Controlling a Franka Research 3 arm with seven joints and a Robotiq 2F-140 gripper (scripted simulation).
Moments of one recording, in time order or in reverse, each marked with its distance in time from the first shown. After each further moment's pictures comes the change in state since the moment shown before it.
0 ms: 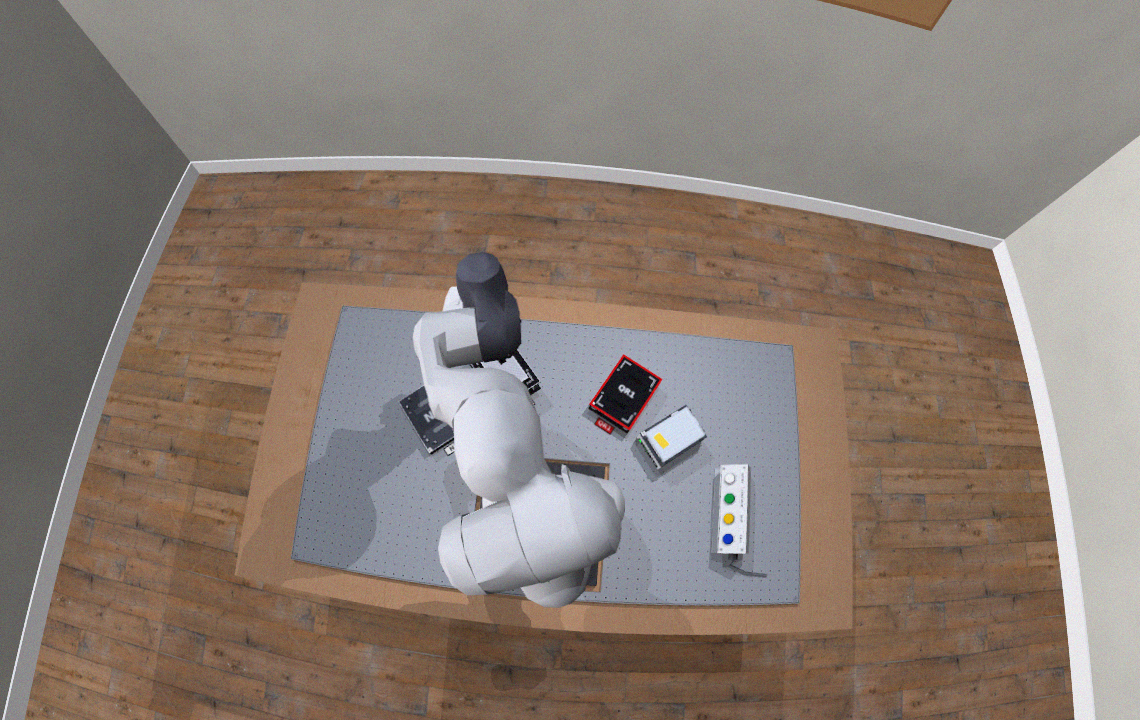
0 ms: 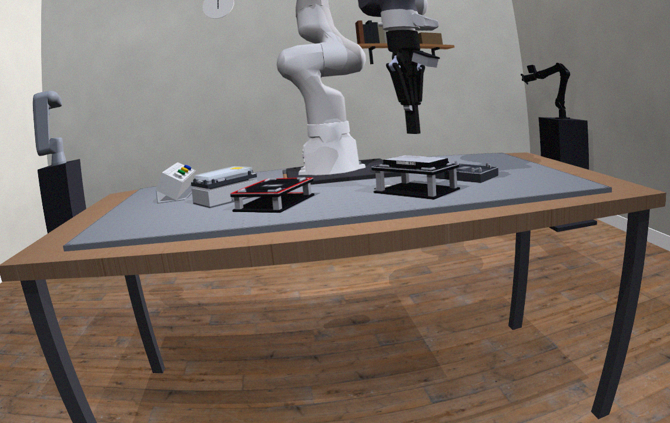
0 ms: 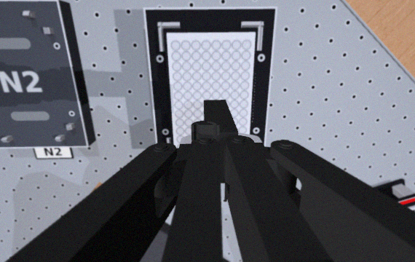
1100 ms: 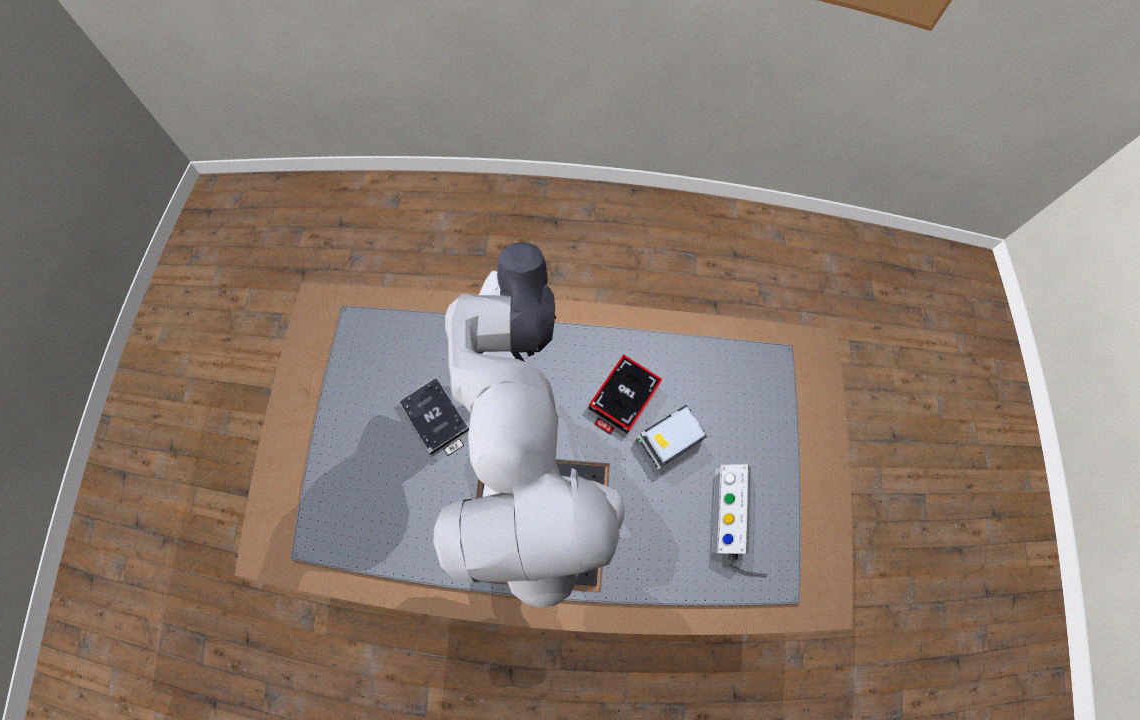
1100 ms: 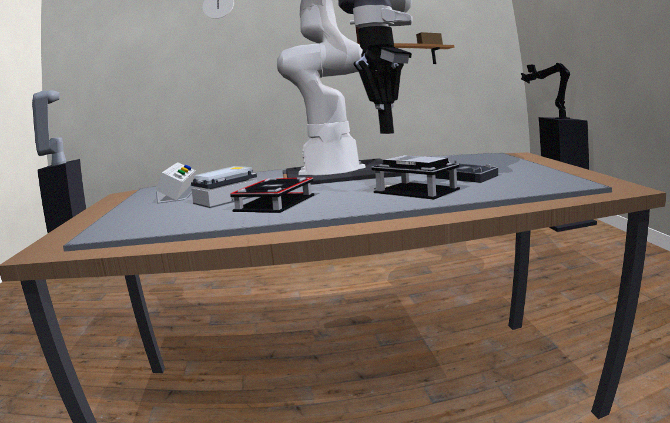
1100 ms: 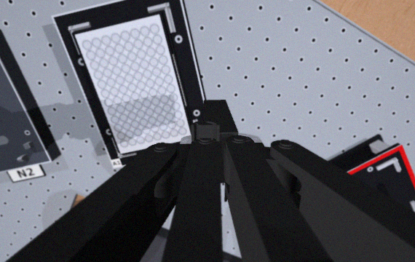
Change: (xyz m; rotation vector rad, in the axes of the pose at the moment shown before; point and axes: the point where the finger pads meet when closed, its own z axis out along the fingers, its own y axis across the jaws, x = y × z) arm -0.024 0.067 -0.005 0.000 0.010 0.208
